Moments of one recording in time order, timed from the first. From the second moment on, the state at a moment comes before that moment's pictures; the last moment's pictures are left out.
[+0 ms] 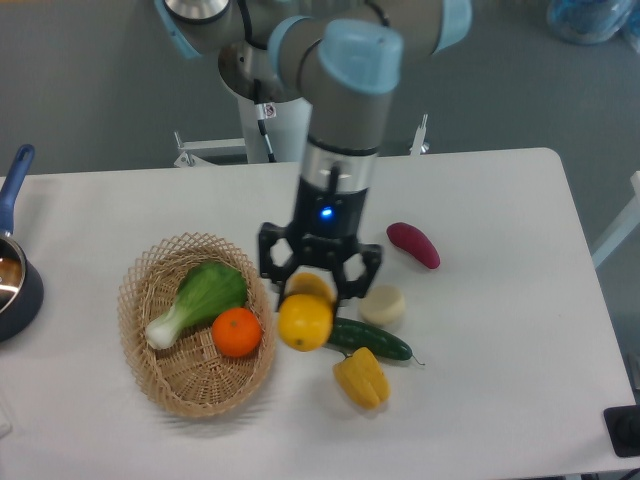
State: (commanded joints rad) arm 2.34 -1.80 -1.68 -0.84 1.19 0.40
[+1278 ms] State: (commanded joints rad) arm 2.14 -2.05 -1.64 -0.83 1.36 0.20
